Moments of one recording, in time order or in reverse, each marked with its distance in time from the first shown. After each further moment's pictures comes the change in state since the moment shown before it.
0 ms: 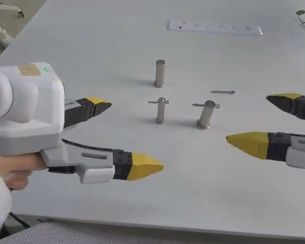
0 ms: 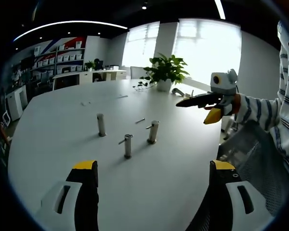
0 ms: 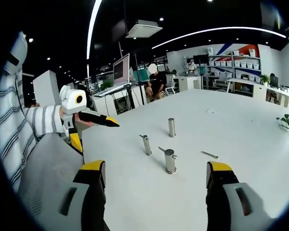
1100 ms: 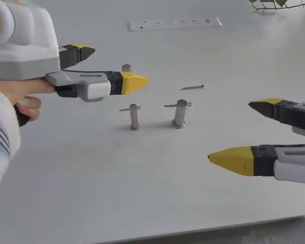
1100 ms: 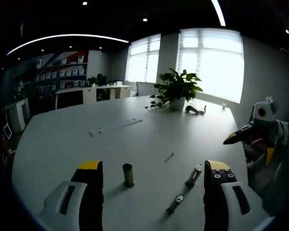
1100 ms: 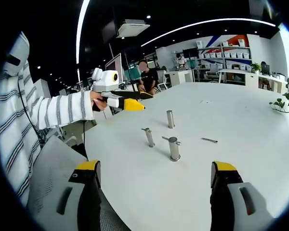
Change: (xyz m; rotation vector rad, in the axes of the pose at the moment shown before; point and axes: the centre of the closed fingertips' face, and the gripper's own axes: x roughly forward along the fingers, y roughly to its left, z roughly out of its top) left arm 0.075 0.080 0.091 0.053 -0.123 0.034; right arm -0.019 0.014 -0.013 0.099 0.029 -0.055
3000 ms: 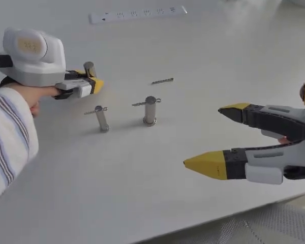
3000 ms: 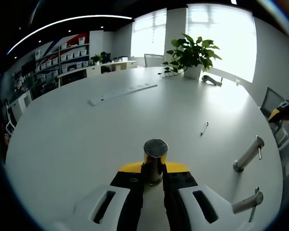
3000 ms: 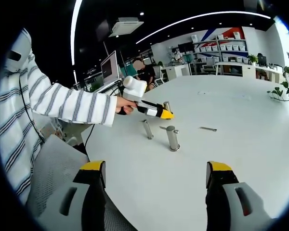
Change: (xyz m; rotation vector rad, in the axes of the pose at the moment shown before) left arm 0.086 0.063 -0.082 0.016 0.235 0.072; right arm -0.001 -0.007 -0.019 0.056 0.036 -0.008
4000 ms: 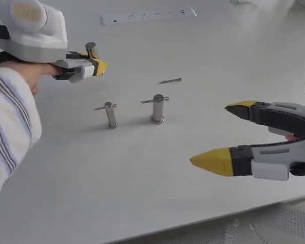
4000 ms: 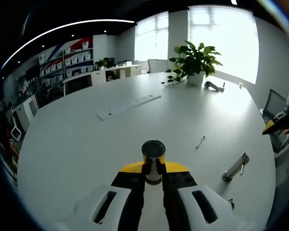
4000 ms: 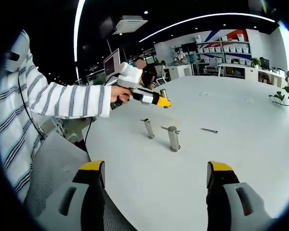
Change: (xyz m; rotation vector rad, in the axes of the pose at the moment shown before) left arm -0.042 -0.005 0.040 0.022 -0.033 0.053; right arm -0.003 0.001 -0.001 -0.034 0.008 0.010
